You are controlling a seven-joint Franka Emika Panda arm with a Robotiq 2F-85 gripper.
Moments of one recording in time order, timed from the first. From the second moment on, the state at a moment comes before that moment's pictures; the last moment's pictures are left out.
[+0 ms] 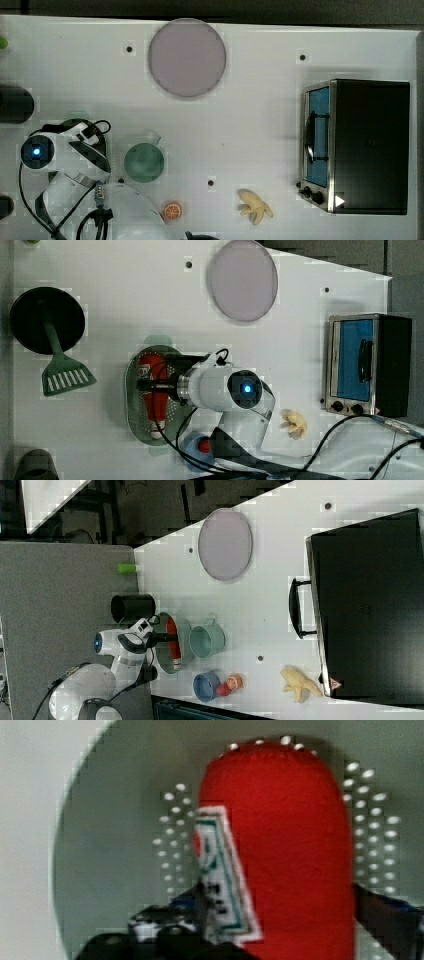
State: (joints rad) arm 0.06 0.72 0.65 -2.05 -0.52 1.04 0.31
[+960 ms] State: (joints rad) arm -0.06 0.33 0.83 -2.08 -0.22 0.85 0.31
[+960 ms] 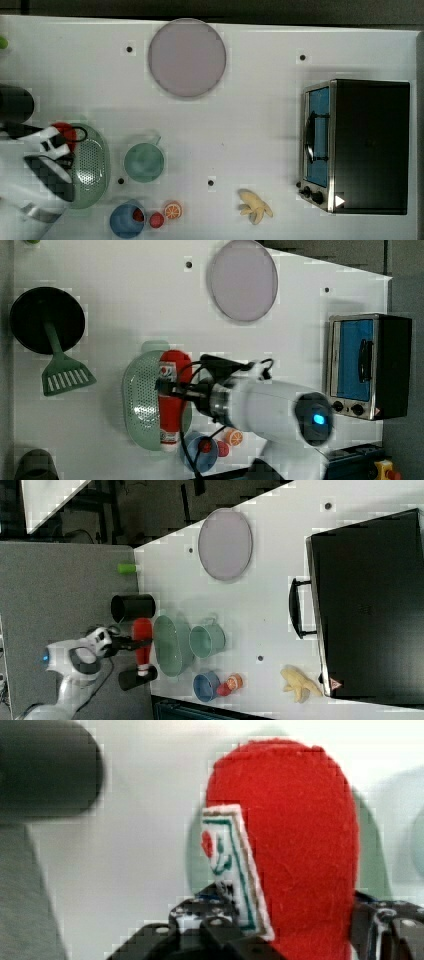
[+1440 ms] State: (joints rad) arm -0.16 0.22 0.87 -1.93 -0.06 0.54 0.08
